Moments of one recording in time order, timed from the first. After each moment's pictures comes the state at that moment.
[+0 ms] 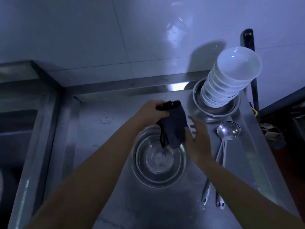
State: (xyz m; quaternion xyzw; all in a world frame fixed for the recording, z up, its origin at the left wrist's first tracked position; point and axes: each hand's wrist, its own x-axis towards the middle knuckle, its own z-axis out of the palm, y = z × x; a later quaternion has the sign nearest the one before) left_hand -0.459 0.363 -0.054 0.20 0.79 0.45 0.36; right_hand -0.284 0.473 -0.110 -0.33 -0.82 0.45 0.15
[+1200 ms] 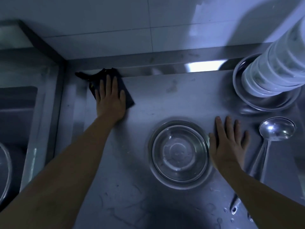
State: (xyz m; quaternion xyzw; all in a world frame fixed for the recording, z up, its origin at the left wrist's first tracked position) left_hand -0.561 0.211 -0.184 0.12 0.99 0.06 0.10; right_hand -0.269 0.476 -0.201 -0.35 -0.93 0.10 -0.03
